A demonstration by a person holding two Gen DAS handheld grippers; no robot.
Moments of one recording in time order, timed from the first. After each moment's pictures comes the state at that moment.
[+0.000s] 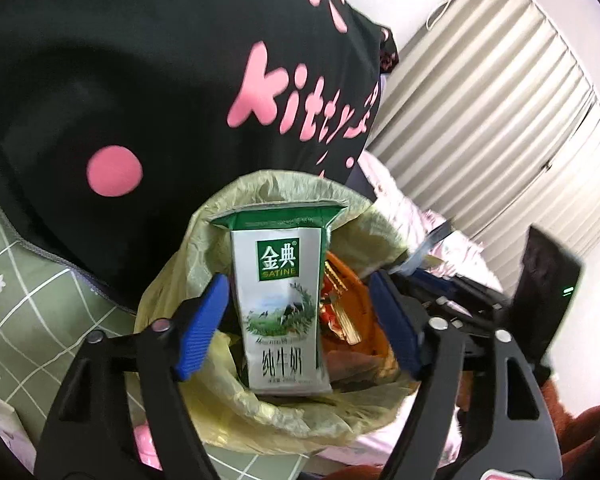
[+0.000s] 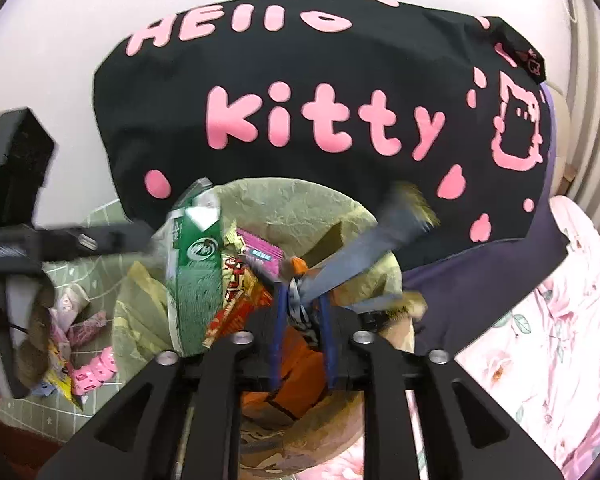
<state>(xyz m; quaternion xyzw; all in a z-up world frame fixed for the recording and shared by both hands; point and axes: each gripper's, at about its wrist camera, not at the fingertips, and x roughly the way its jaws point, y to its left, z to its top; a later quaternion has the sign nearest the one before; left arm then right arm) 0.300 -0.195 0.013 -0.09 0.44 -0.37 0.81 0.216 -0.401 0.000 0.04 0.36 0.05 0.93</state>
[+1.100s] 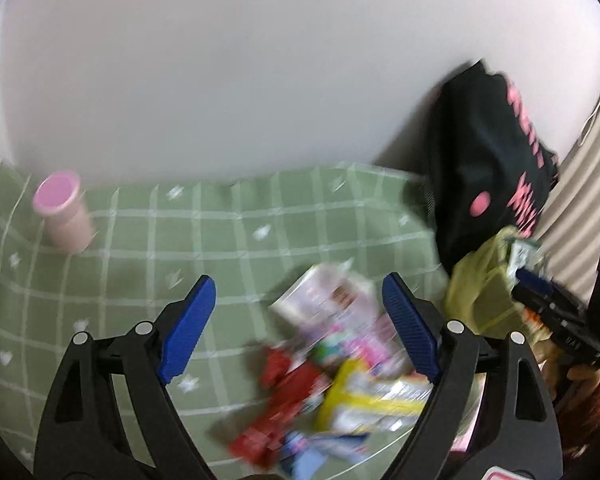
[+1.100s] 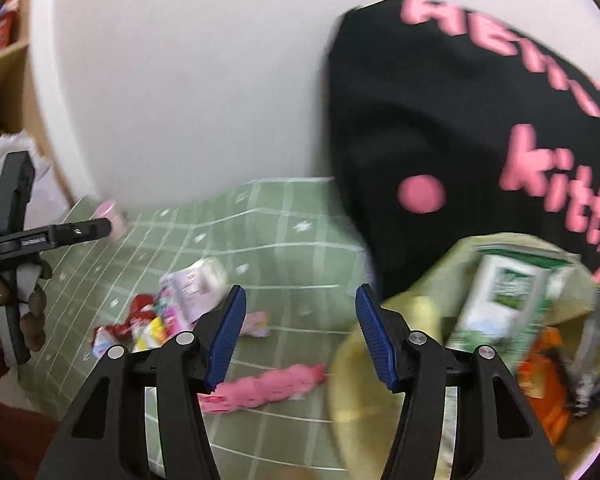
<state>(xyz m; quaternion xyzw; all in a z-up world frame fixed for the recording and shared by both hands) 0.171 0.118 0.000 -0.15 0.38 -0.02 0.91 0.210 -0.189 0.005 -0.06 0.34 0.30 0.89</state>
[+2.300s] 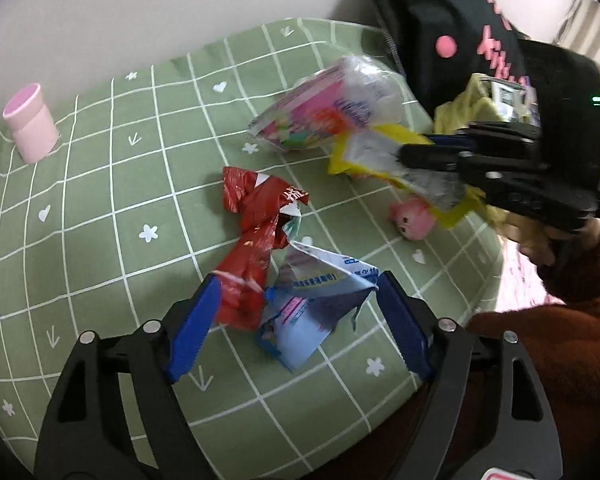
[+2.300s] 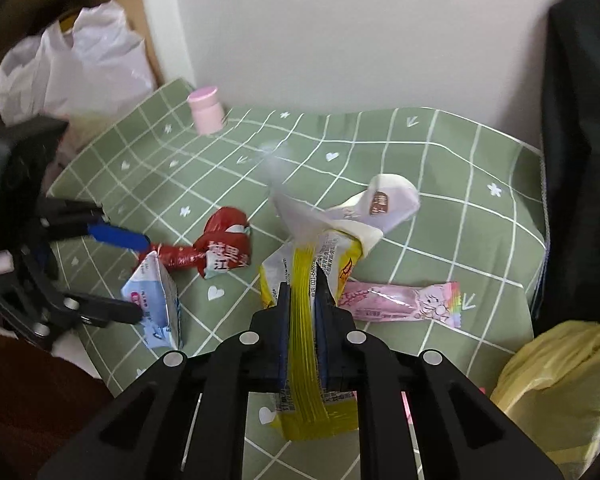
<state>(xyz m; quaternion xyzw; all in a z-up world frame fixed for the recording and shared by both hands) 0.113 0.069 -0.067 -0.06 0.49 -0.10 0.86 0.201 -0.098 -0.056 -0.15 0.39 0.44 0.79</state>
